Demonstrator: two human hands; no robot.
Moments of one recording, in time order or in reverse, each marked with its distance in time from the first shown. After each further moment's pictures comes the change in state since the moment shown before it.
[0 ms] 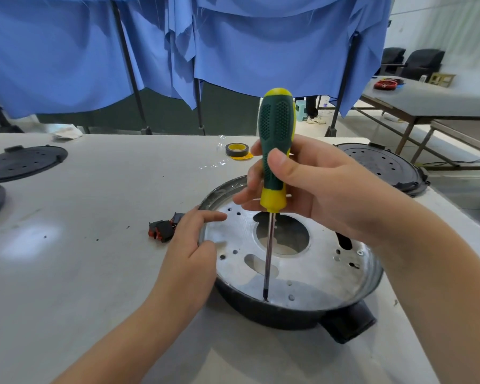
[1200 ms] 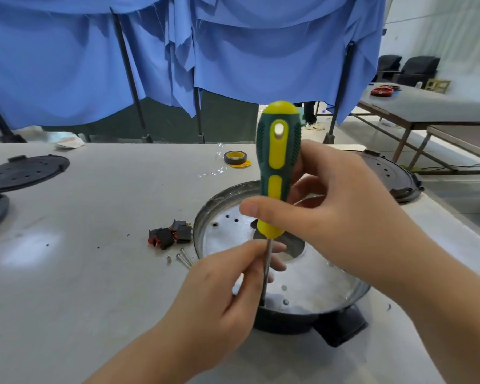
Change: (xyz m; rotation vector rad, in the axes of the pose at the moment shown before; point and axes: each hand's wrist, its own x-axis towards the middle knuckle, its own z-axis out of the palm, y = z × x) left_hand -0.033 0.033 0.003 0.075 -0.282 0.547; right_hand -0.031 -0.014 0.022 -0.774 0.402 -0.234
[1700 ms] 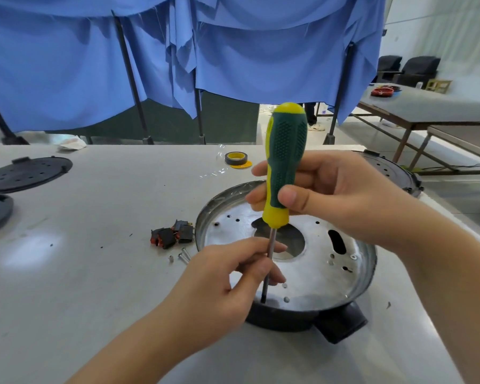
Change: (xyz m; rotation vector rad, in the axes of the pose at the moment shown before) left_hand 0.007 -0.001 -0.008 -0.045 -0.107 -0.091; right_hand 0.014 0.020 -0.017 0.578 -0.390 0.097
